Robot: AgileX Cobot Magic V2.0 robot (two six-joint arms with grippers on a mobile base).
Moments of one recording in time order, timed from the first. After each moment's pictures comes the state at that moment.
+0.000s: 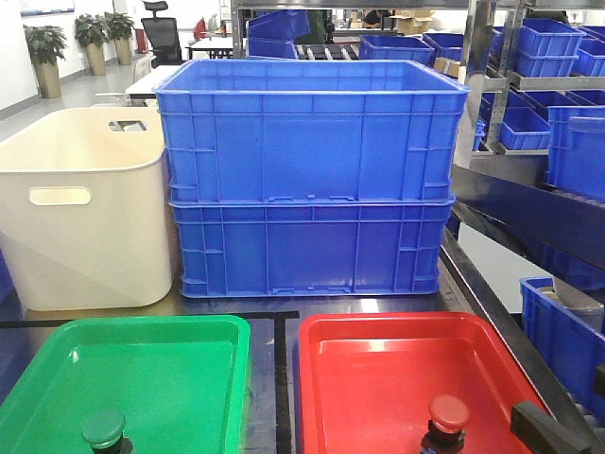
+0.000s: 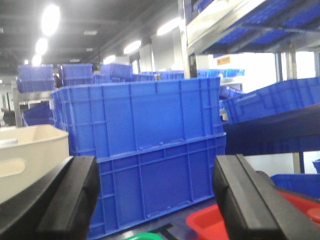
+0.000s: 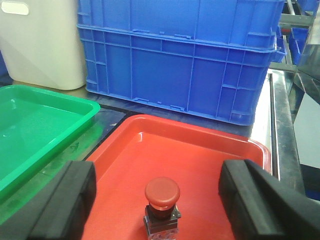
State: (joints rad) left arm -0.23 0.46 -0.33 0.62 -0.42 -0.58; right arm 0.42 0.64 -0.54 -0.26 0.18 0.23
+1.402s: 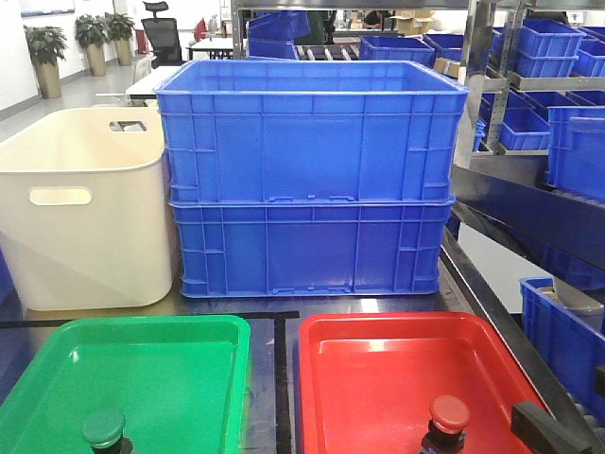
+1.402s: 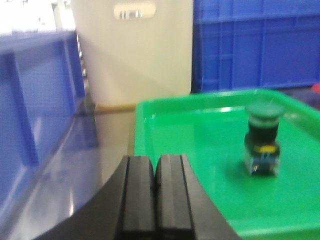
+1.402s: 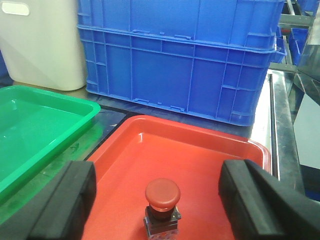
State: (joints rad) left arm -0.03 -0.01 0.02 0.00 0.10 0.04; right arm 0.42 0.64 -0.54 -0.26 0.18 0.23
